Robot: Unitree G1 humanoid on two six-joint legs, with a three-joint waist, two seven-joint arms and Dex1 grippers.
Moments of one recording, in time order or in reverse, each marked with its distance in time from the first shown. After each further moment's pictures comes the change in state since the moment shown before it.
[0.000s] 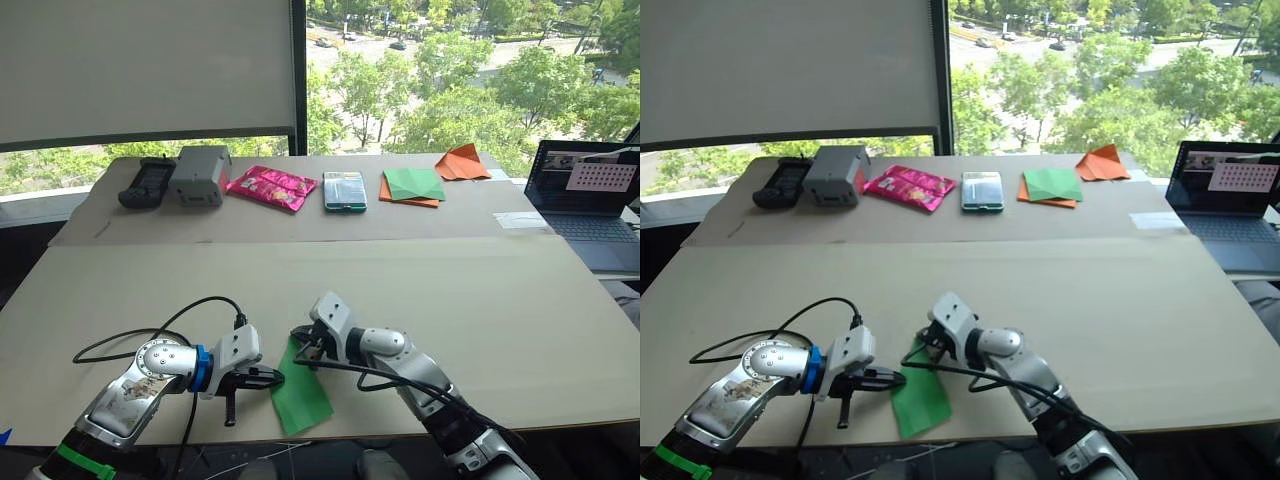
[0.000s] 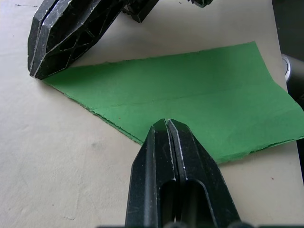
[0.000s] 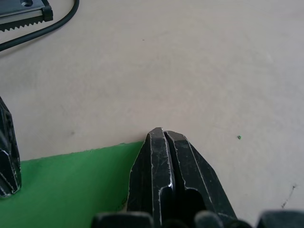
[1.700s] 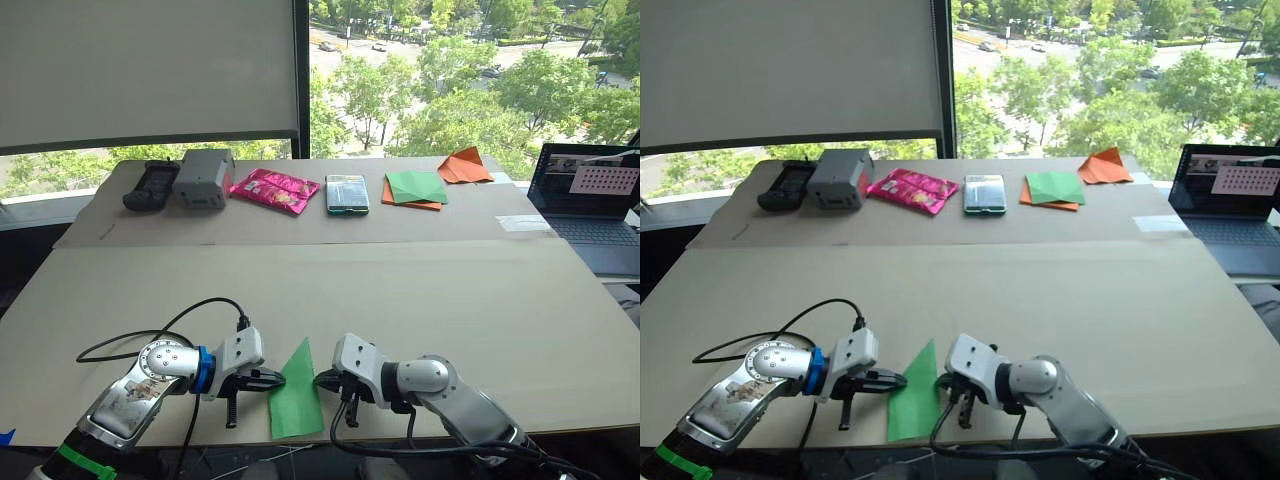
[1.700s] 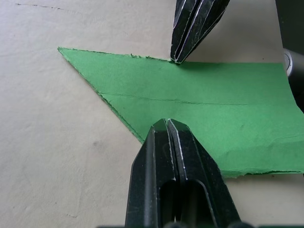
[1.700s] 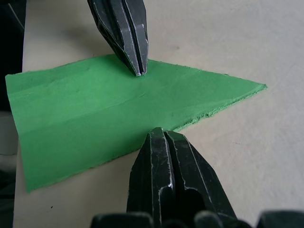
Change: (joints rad) left arm 0.006 0.002 -0.008 -0.008 0.012 -0.001 0.007; right arm 0.210 -0.315 0.062 -0.447 0.036 0.116 0.161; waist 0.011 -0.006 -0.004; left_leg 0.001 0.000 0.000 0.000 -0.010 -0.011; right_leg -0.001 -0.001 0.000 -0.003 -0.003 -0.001
